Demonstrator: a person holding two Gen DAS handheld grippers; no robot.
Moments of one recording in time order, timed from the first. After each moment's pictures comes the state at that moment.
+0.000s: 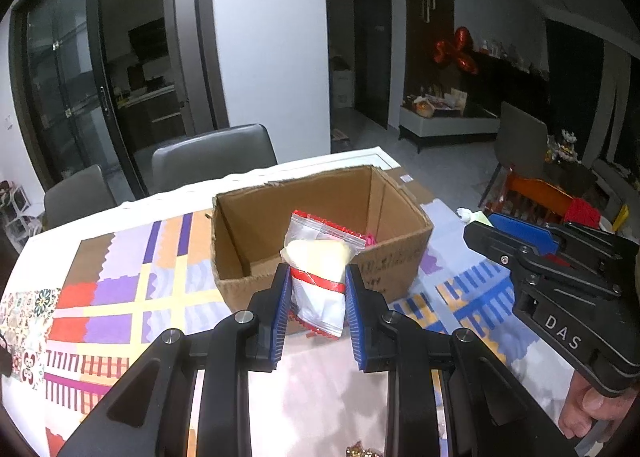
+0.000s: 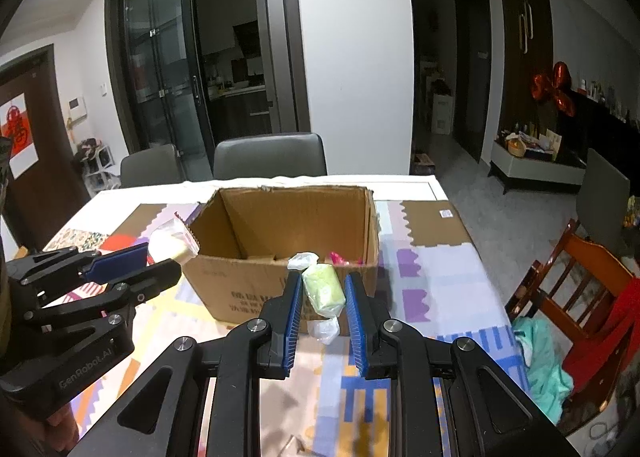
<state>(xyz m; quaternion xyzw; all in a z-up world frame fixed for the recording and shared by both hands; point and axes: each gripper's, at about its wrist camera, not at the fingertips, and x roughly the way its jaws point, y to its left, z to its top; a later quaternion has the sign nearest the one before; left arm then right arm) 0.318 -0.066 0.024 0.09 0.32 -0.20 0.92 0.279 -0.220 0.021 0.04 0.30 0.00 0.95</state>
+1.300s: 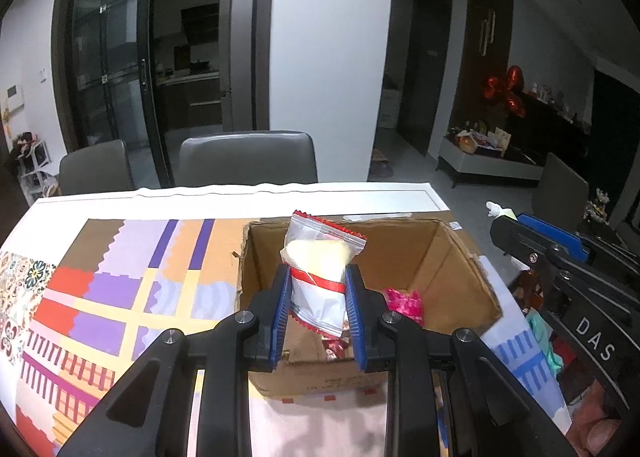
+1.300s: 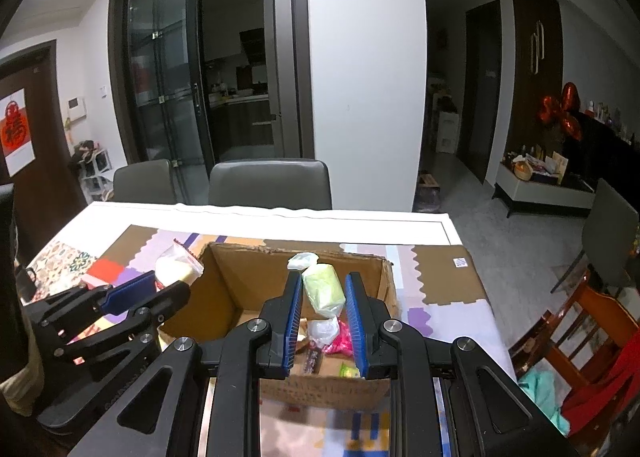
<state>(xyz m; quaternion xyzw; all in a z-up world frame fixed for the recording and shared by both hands) 0.404 -0.055 0.008 0.01 0.31 -0.12 0.94 0.368 -0.210 0.040 0.02 0.28 0.00 0.96</state>
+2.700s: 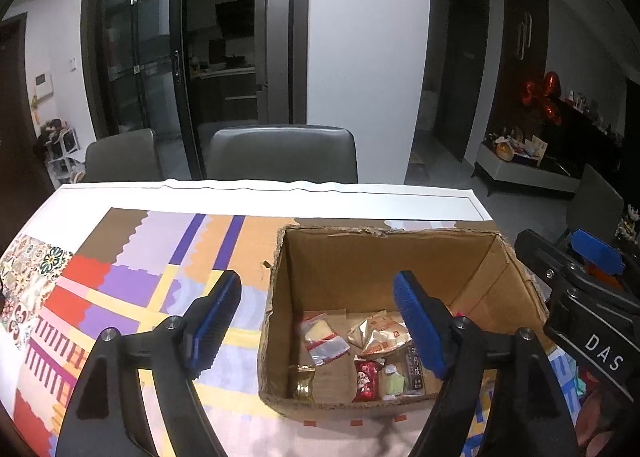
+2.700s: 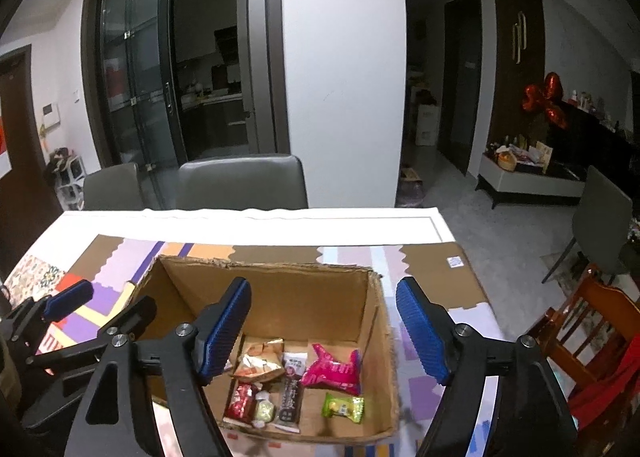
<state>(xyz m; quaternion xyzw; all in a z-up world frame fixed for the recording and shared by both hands) 0.427 -0.055 -0.005 0.01 0.32 -0.06 0.95 0.415 -0.219 0.010 0.03 0.29 -0.05 0.96</state>
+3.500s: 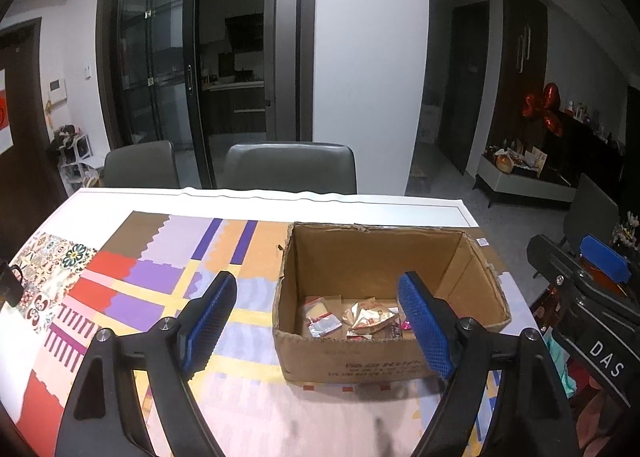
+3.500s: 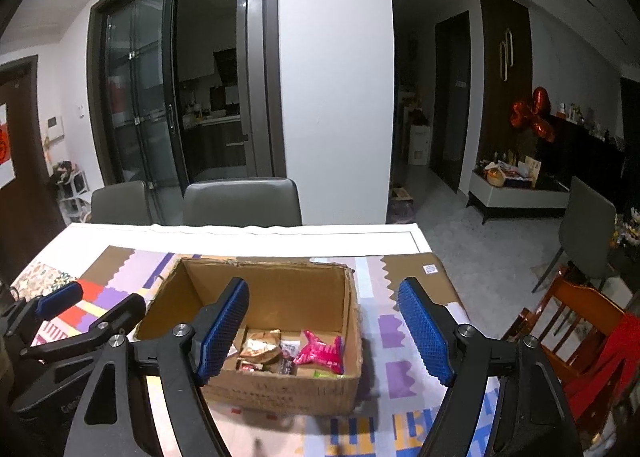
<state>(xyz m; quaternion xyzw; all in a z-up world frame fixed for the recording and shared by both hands) 0.364 -0.049 0.029 0.00 0.29 -0.04 0.96 0.344 -0.226 0.043 0.03 0.25 -0.05 0.97</state>
